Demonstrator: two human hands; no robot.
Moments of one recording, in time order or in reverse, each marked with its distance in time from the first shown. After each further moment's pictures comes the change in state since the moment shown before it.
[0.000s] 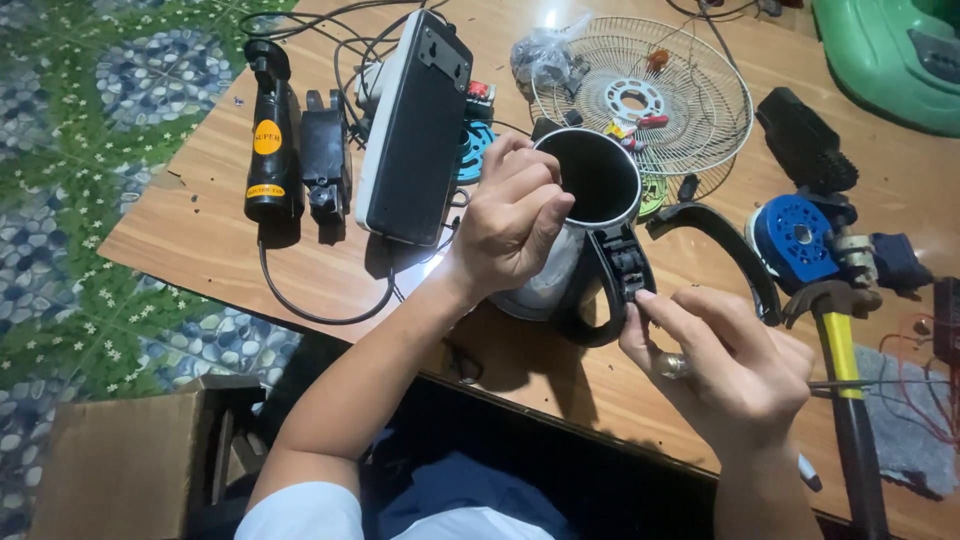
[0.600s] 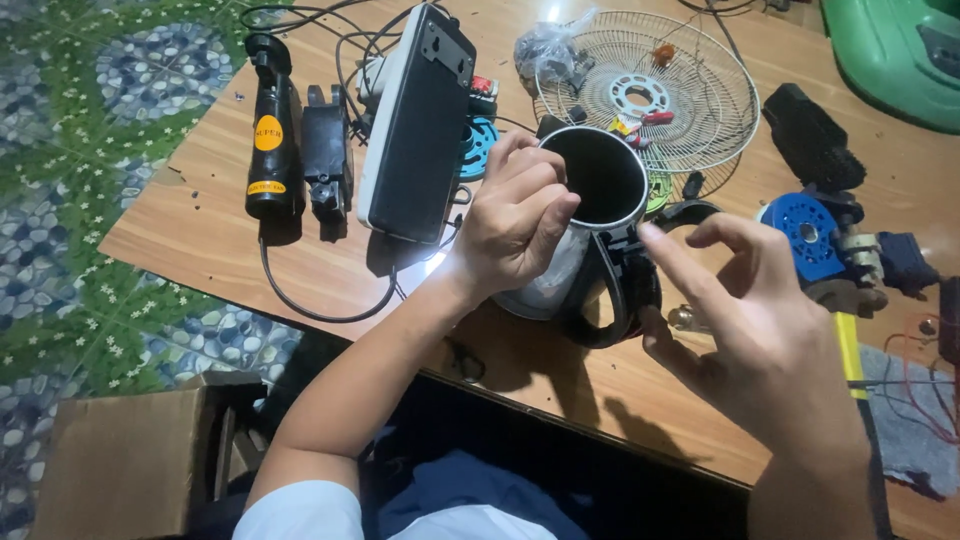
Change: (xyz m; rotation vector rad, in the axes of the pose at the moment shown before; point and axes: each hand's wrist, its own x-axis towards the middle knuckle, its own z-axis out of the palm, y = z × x) left_hand 0.002 0.002 -0.005 -0.009 -0.032 0.021; right_hand 0.023 0.021 -0.019 -0.001 -0.384 0.092
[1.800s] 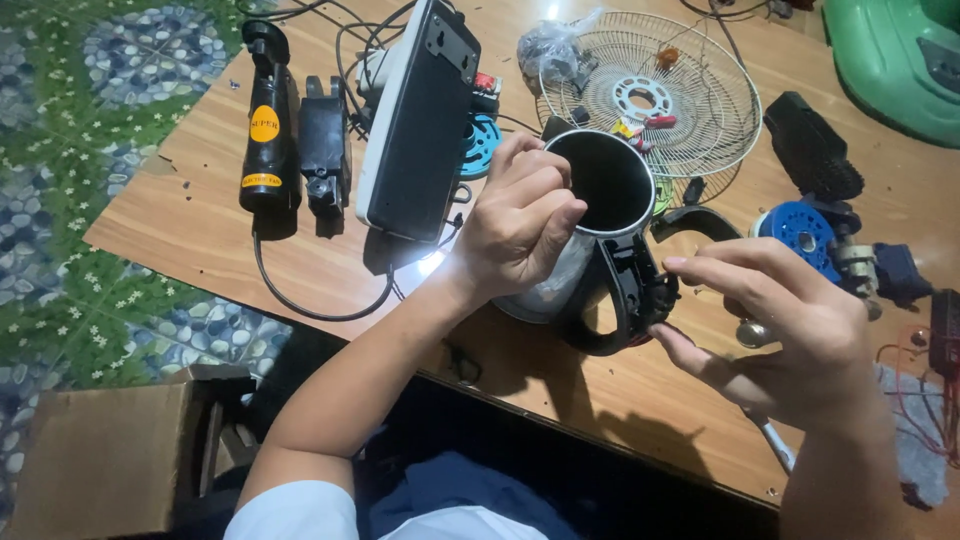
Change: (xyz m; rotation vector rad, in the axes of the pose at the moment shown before) left_hand -0.002 -0.003 0.000 0.001 0.012 0.008; right_hand 0.011 0.025 0.001 0.359 0.087 -0.180
